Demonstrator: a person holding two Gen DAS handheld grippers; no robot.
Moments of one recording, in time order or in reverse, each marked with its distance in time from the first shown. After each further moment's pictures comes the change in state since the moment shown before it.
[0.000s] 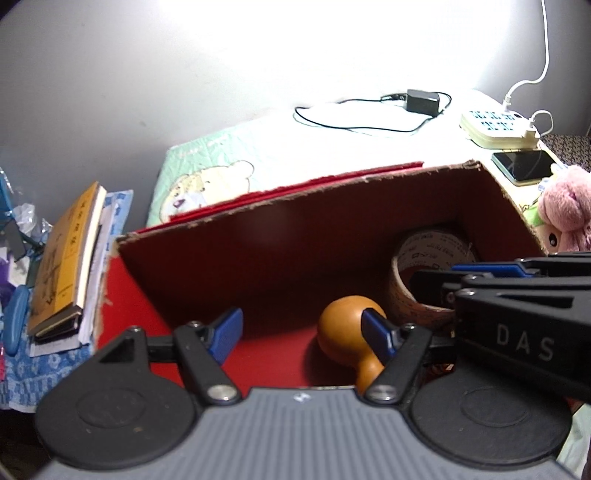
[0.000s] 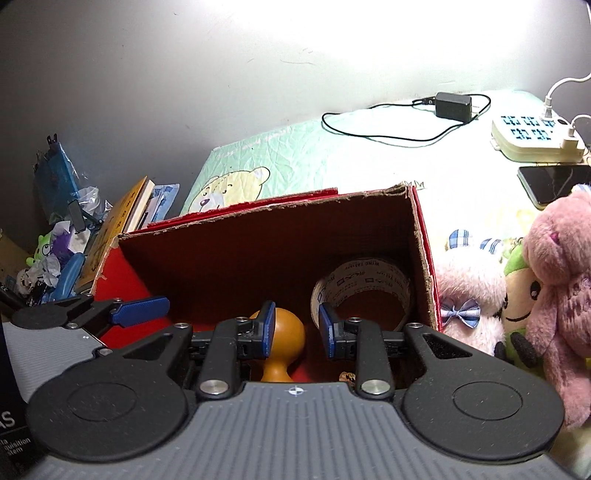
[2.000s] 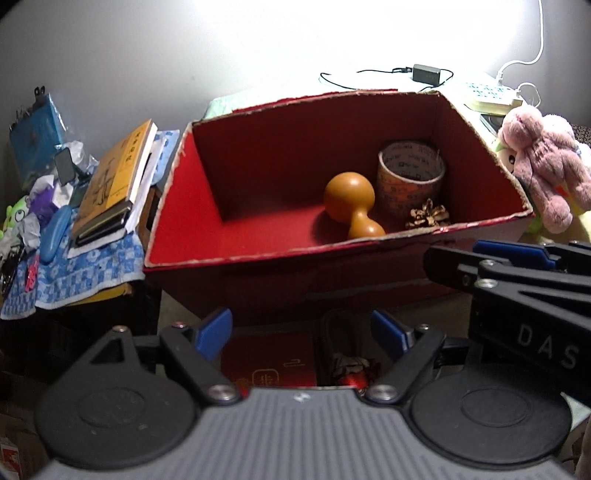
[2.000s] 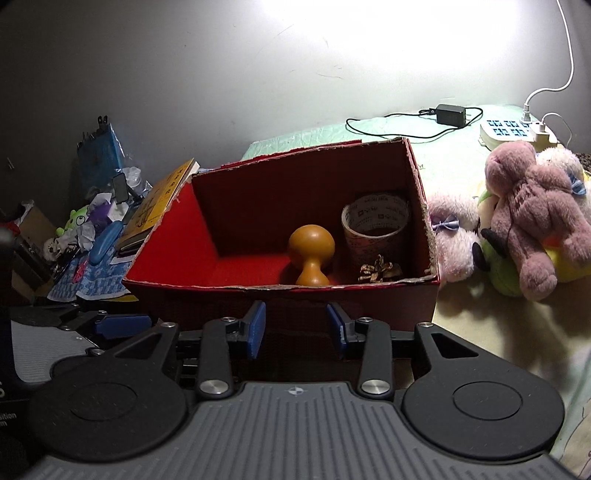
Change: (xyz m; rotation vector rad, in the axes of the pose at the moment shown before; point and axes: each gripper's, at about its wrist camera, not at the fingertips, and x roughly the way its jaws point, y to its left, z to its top) left arm -0.088 -0.008 -0.106 -0.068 0.071 0.060; right arm -0.080 0.026 -0.099 -0.054 -0.065 0.041
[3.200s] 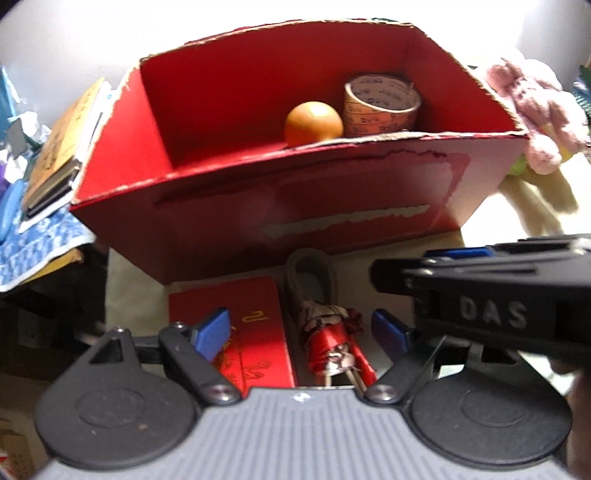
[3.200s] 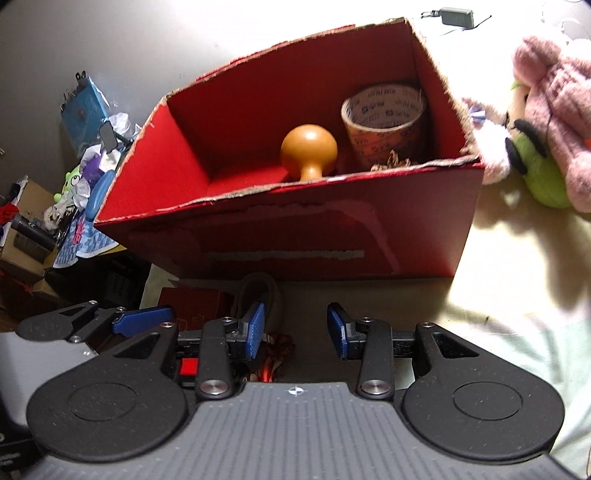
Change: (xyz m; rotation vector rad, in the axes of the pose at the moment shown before) left arm 0.034 -0.002 -0.028 0.039 0.114 -0.152; right arm 0.049 -0.011 -0.017 0.096 0.267 0.054
